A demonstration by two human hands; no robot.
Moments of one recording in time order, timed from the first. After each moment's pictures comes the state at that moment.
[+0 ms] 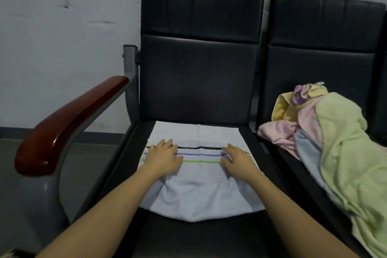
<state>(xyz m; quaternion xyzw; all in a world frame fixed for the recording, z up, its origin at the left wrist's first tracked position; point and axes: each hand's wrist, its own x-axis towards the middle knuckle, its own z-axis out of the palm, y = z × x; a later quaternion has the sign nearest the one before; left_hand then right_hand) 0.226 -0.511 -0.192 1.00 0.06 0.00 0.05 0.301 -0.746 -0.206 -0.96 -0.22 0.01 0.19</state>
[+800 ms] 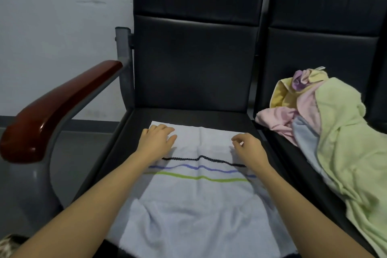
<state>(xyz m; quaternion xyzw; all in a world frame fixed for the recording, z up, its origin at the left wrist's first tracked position) 0.222 -0.508 -0.188 0.99 0.08 0.08 0.11 0.289 -0.768 -0.199 -0.95 -0.12 -0.07 0.29</state>
